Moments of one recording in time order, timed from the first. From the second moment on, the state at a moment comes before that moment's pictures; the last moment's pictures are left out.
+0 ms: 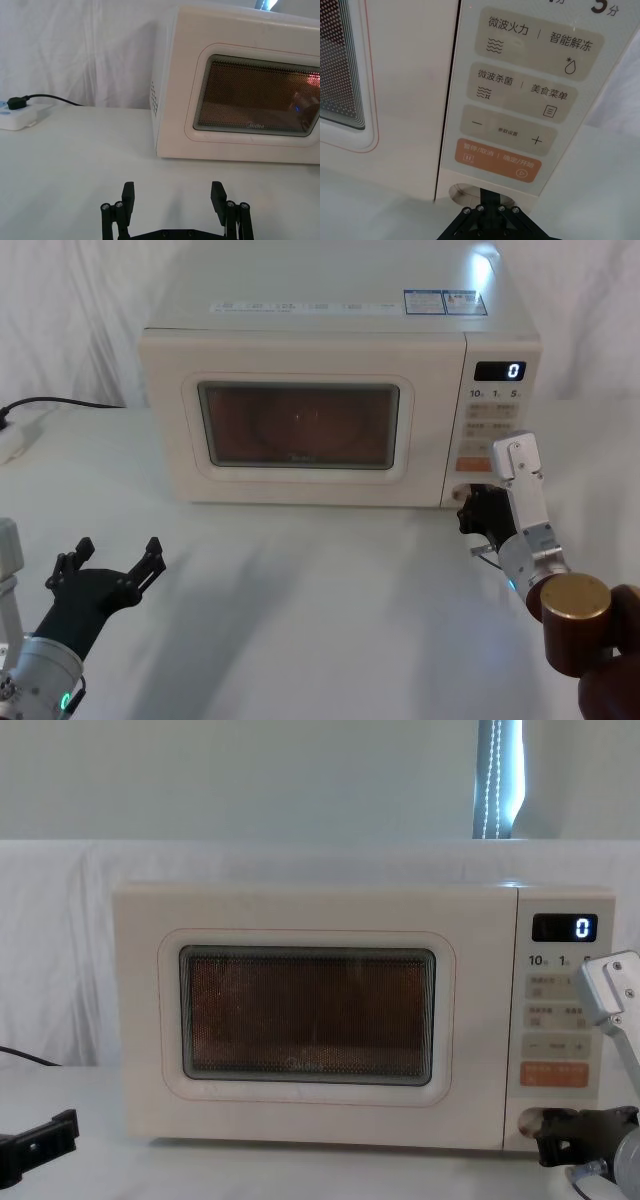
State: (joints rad) left arm 0.09 0.24 0.01 -1.70 -0.35 0.10 -0.14; right arm 0.44 0.00 -0.12 -1.02 -0.16 0.02 0.02
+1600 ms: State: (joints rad) left arm 0.09 0.24 0.01 -1.70 -0.35 0.10 -0.14; right arm 0.28 0.03 -0.09 -1.27 -0.01 0.11 0.14
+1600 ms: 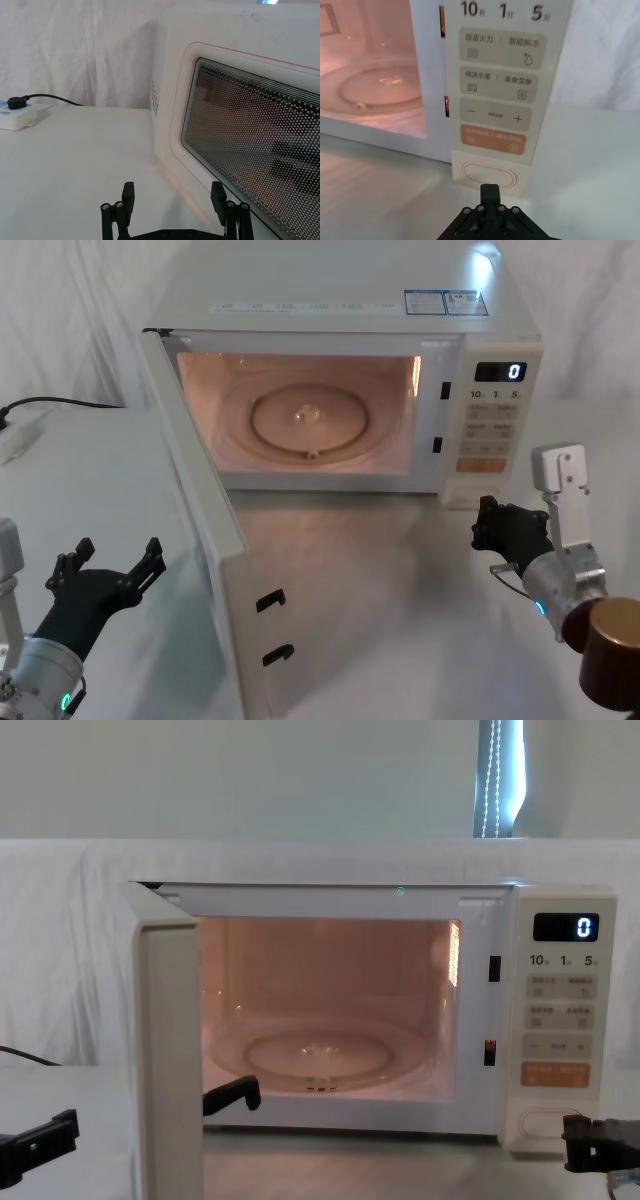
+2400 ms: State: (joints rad) left arm 0.09 0.24 0.01 -1.70 -0.35 0.10 -0.14; right arm 0.13 0.07 0.01 -1.44 0.07 0.05 0.07
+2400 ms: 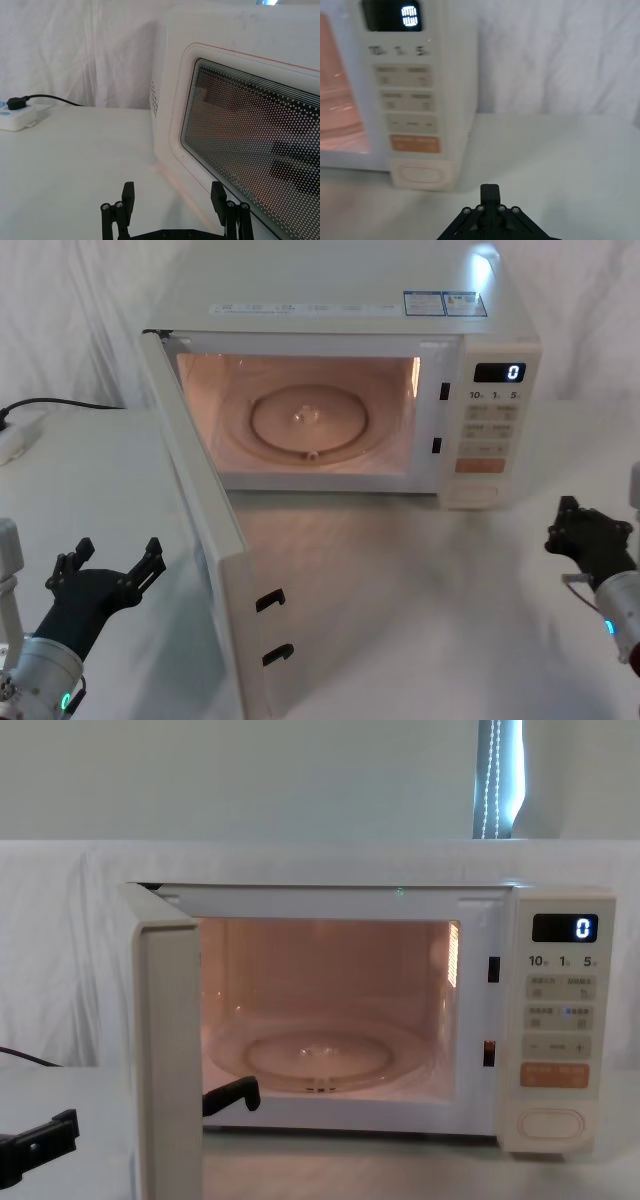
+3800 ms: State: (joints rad) left arm 0.09 0.24 0.01 -1.70 -0.35 0.10 -0.14; right arm 0.14 0.17 0.02 -1.35 0.13 -0.05 0.18
